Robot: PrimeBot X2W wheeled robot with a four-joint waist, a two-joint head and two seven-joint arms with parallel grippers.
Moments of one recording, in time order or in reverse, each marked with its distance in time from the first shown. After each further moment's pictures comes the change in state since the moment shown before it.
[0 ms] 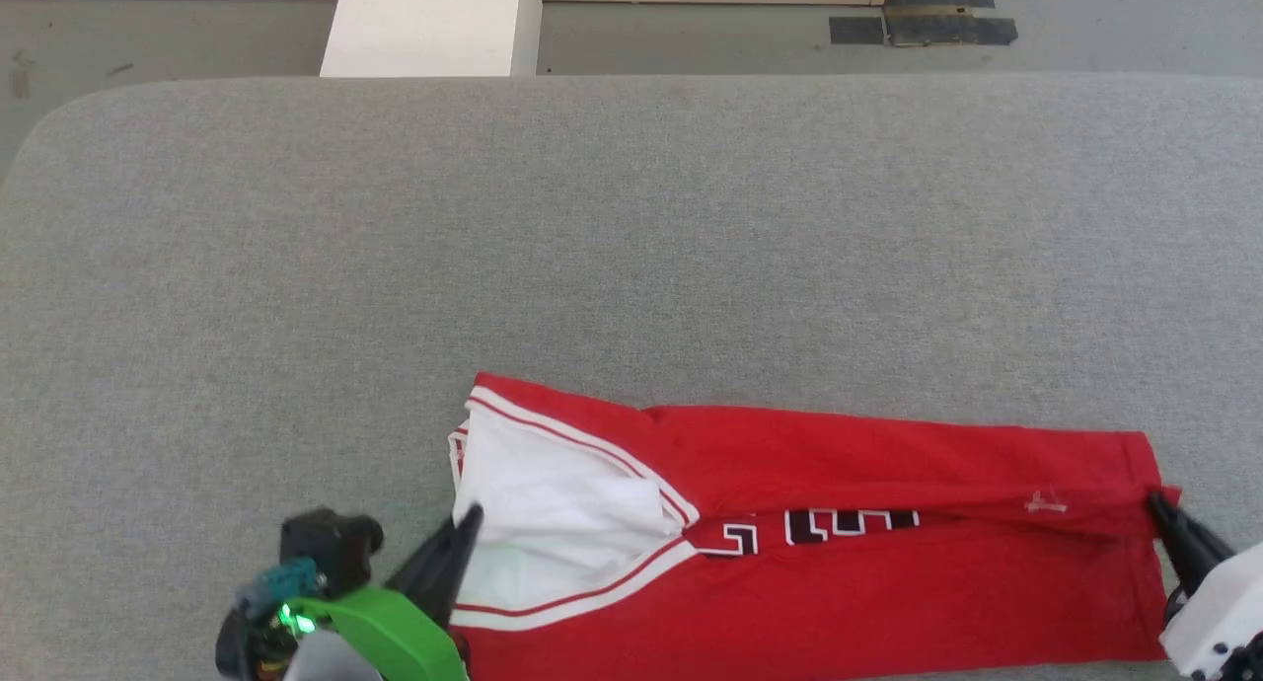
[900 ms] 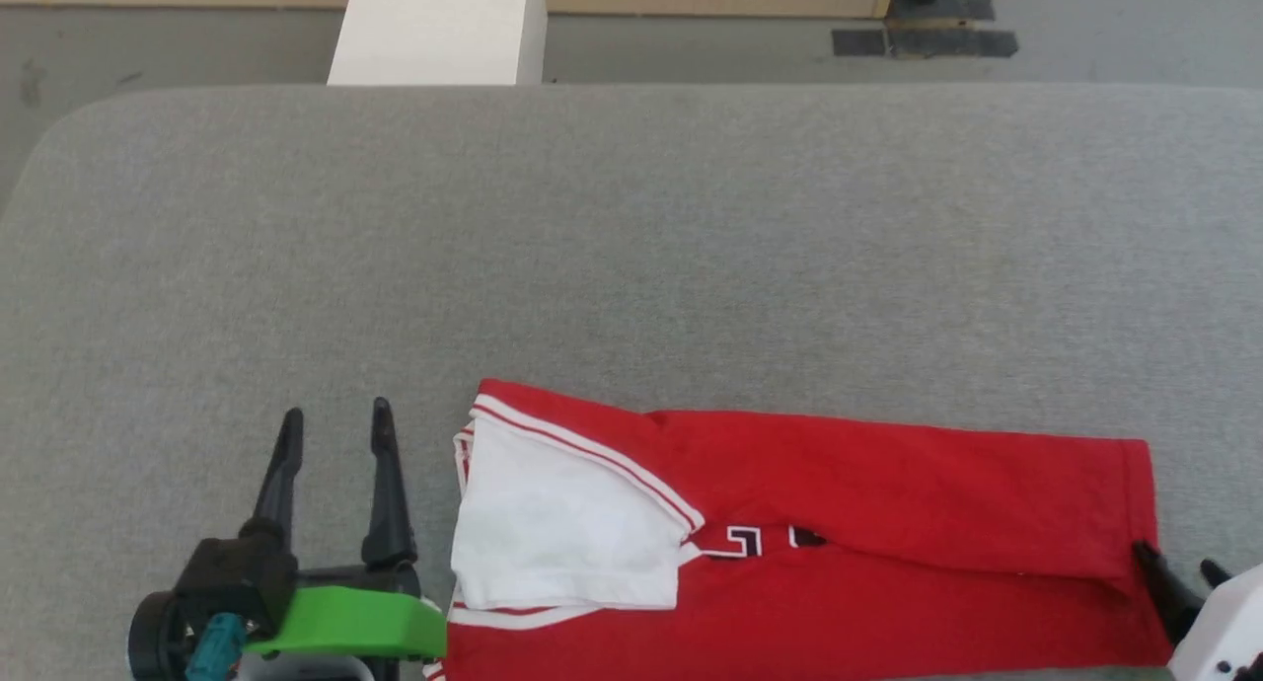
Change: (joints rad) left arm 0.062 -0.151 0.181 -0.077 0.260 0.251 -0.310; right arm 0.001 0.070 -0.100 0.049 -0.103 0.000 0.126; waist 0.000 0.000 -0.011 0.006
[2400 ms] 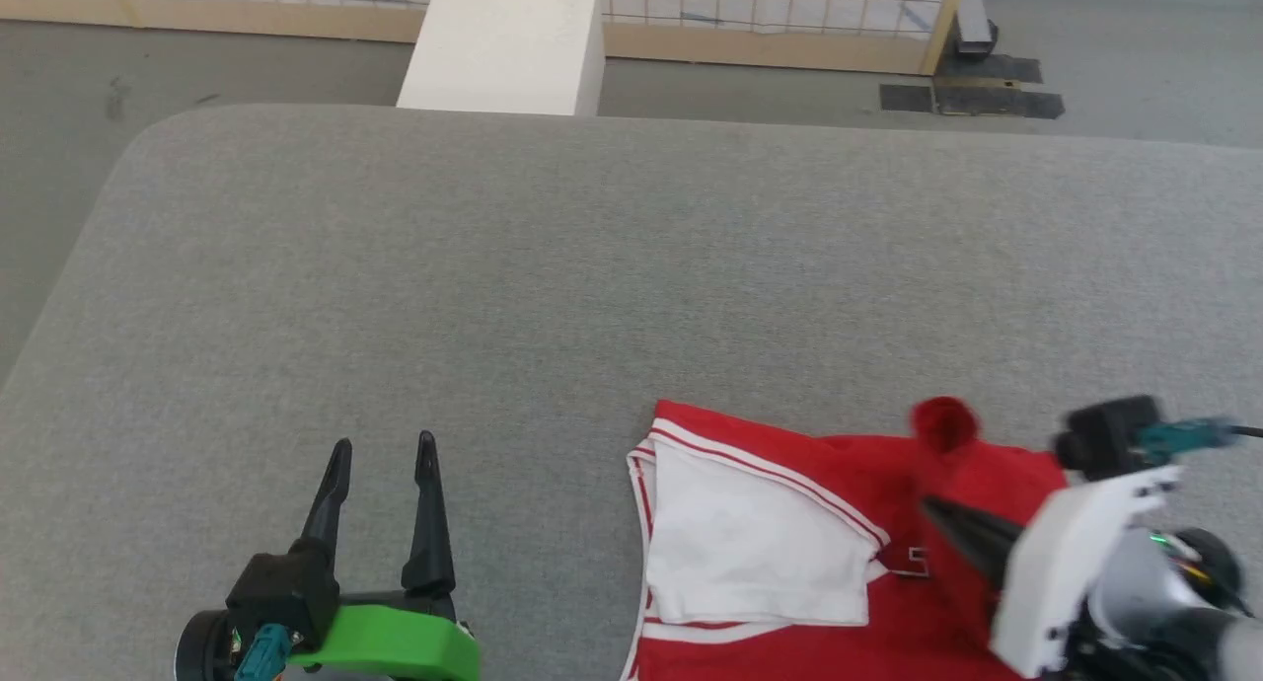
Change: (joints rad) left arm 0.013 -0.055 -0.022 0.075 0.021 -0.054 -0.003; right arm -0.048 0.016 0.347 -0.328 0.132 0.000 0.330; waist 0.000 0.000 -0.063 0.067
